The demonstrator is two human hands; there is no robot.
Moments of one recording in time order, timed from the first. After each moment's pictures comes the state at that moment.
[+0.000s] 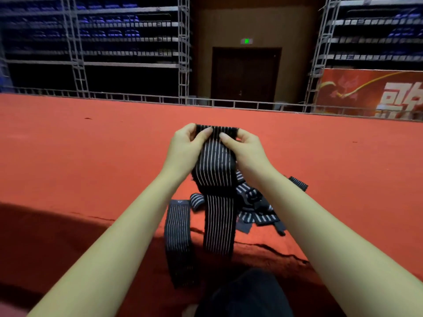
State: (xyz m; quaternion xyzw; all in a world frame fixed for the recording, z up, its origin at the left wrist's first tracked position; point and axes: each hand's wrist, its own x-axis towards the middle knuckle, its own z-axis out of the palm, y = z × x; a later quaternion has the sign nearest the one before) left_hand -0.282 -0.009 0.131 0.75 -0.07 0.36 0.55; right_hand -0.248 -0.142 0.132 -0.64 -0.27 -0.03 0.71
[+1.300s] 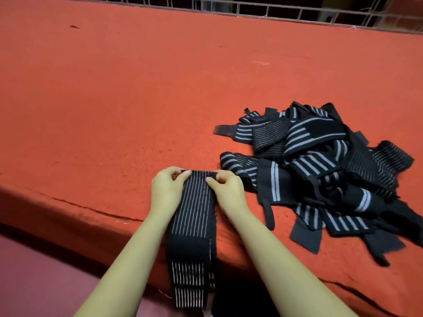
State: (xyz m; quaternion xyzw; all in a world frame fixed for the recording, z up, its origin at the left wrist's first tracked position) left_hand -0.130 0.135 -0.122 0.82 0.25 0.21 0.46; right_hand -0.070 0.008 -0.140 -0.82 -0.13 0.05 0.55
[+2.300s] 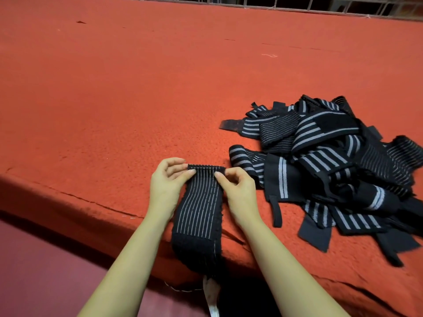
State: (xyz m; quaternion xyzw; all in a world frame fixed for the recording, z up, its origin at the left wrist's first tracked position) left_hand -0.143 0.139 -0.127 0.66 0.21 0.26 0.67; right_hand -0.089 -0.005 -0.140 -0.73 -0.12 0.02 0.68
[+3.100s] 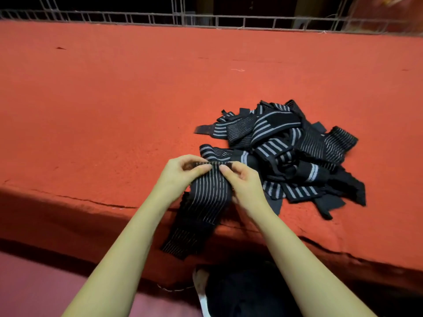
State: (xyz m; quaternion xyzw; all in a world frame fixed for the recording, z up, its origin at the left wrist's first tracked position) left_hand -0.165 0.074 -0.064 0.80 0.02 0.14 0.59; right_hand -0.127 -0.081 -0.091 -0.67 -0.14 0.08 0.73
